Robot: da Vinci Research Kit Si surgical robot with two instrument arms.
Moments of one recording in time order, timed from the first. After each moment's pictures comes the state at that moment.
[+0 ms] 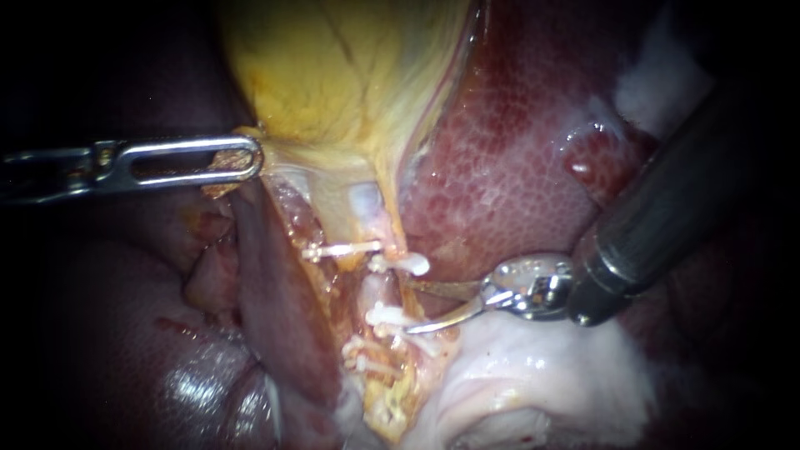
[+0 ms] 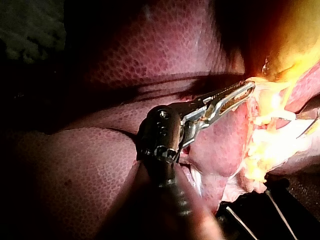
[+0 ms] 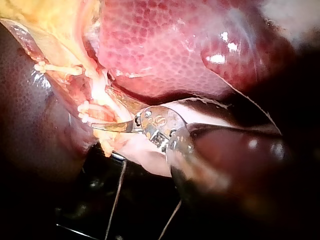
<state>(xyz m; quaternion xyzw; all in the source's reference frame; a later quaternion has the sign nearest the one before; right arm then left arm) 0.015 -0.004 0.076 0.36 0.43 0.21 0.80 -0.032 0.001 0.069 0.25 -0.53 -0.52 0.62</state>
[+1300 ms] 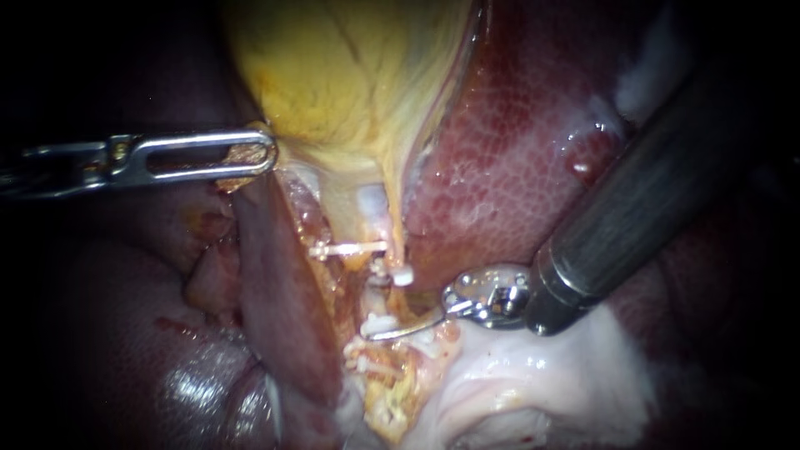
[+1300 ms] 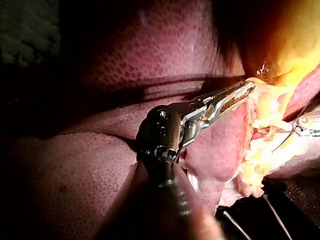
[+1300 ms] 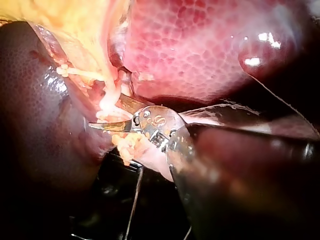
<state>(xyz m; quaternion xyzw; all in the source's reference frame) 0.022 -0.006 0.078 0.41 0.46 0.19 0.76 -0.034 0.002 0.070 0.25 -0.53 -0.52 0.62</state>
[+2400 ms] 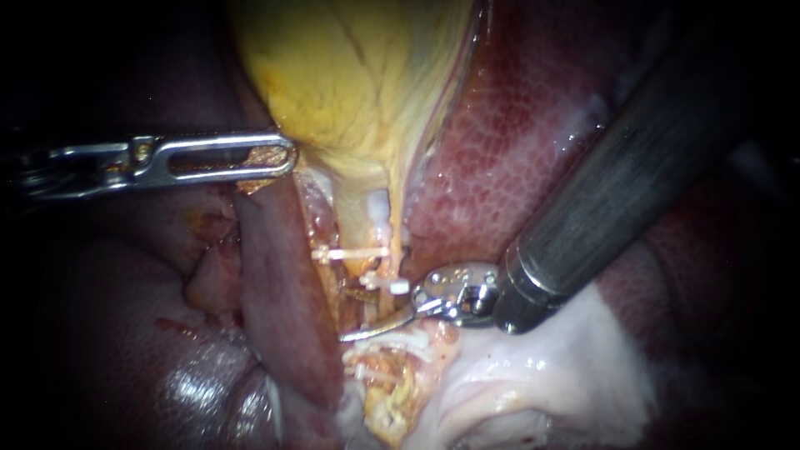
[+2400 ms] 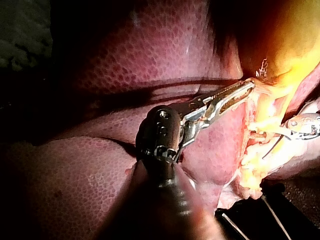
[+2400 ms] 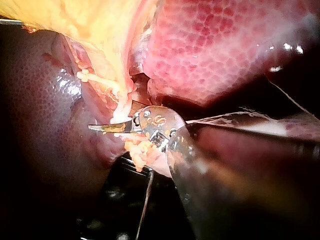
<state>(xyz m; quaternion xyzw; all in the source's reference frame) 0.024 -0.007 0.079 0.43 0.46 0.17 0.76 -0.035 0.002 0.071 0.25 -0.52 -0.52 0.63</state>
